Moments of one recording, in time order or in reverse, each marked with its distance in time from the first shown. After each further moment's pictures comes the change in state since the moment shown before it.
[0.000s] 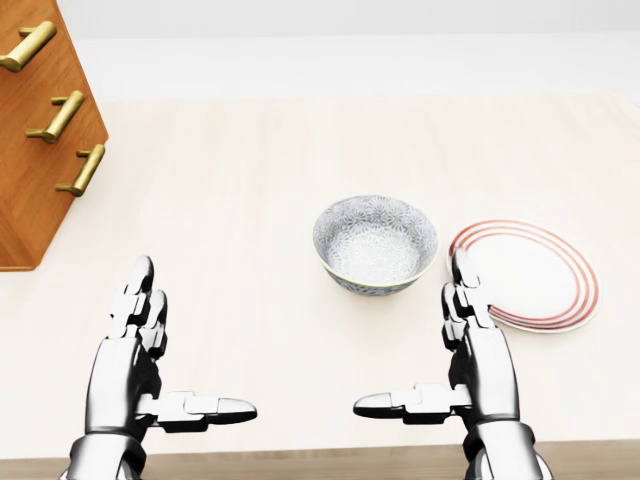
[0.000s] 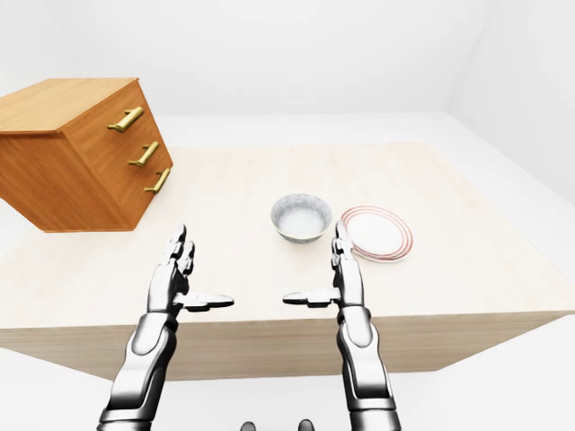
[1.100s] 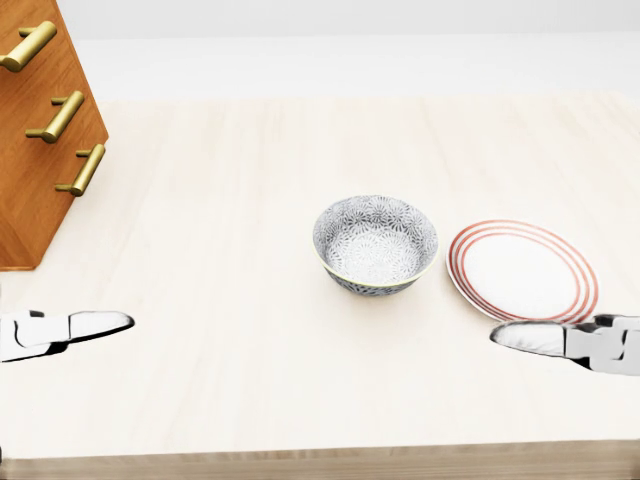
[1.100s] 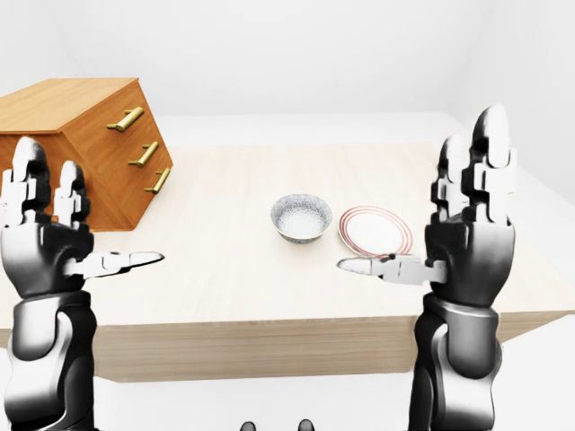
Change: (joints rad) left arm -0.076 0.103 0.226 -0.524 -0.088 0.087 0.013; right arm -0.026 -0.114 -0.282 -0.713 0.114 0.096 0.039
